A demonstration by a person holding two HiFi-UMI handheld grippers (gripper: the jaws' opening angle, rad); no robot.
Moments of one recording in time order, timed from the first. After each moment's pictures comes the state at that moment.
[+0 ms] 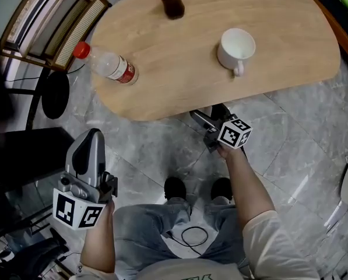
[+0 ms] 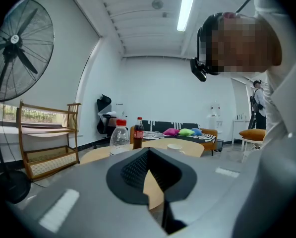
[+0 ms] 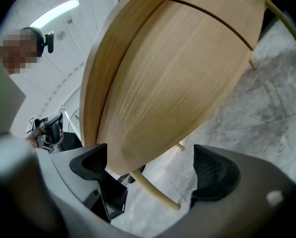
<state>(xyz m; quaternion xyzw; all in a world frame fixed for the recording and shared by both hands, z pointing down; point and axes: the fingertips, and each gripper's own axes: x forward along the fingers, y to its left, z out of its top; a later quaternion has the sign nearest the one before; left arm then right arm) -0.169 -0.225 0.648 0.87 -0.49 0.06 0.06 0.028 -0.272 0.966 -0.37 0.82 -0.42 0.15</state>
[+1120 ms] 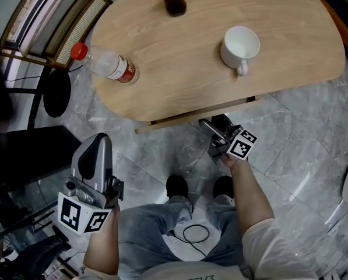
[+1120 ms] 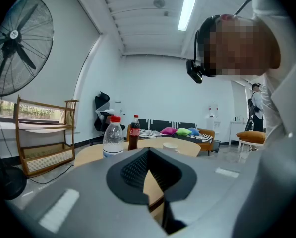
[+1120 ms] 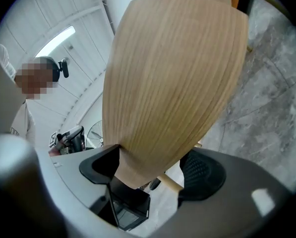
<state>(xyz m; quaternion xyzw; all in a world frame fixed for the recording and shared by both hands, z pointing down) -0.158 -0.221 0.654 0.87 -0.48 0.06 0.07 0.032 -0.229 0.947 -0.30 0.81 -0.44 0.25</state>
